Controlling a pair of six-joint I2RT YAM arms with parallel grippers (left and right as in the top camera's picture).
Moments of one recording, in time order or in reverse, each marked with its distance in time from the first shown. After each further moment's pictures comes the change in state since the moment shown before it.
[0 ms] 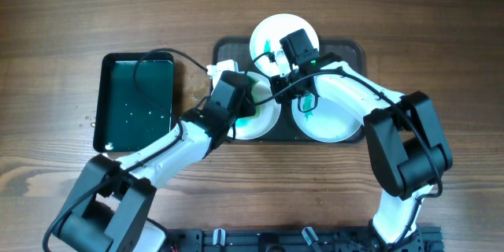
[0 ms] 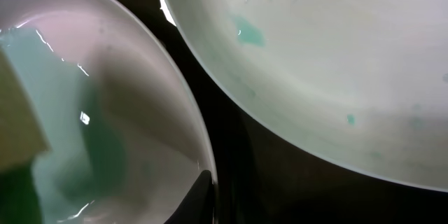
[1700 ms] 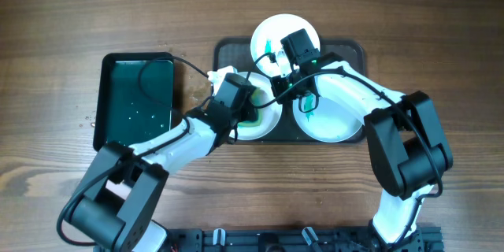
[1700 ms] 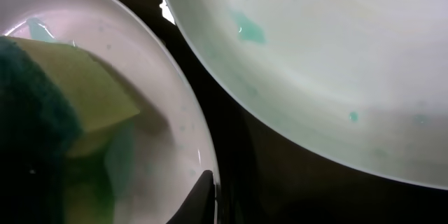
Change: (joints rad) left arm -0.001 0.077 0.005 0.002 0.023 -0.083; right arm -0.003 0.000 0.000 -0.012 -0.004 -0.005
